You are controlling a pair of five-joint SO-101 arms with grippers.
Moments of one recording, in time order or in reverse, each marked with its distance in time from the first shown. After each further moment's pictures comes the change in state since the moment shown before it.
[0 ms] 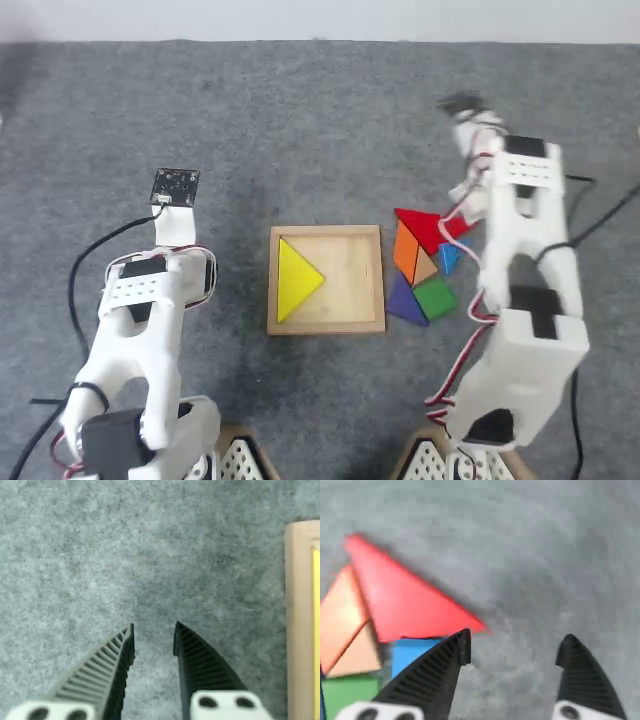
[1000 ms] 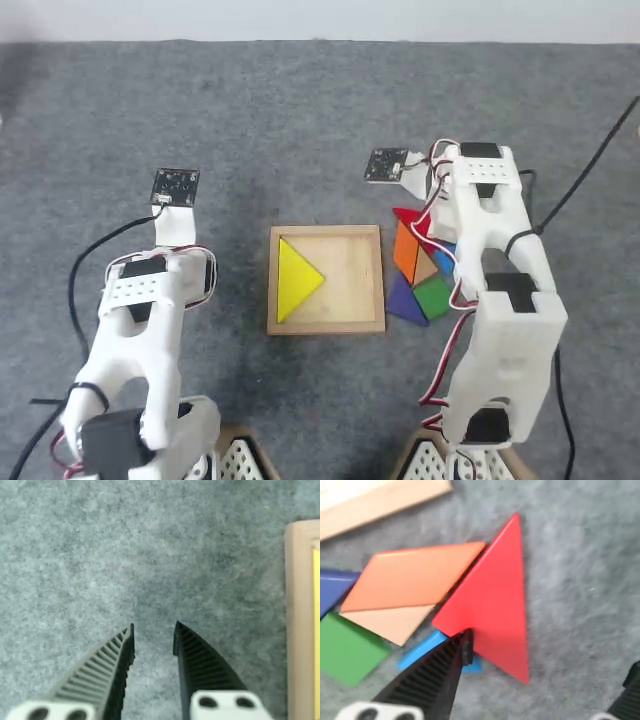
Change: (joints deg) left arm 0.0 0.0 0.0 0.0 -0.1; right arm -6.1 9.0 -1.0 3.8 34.2
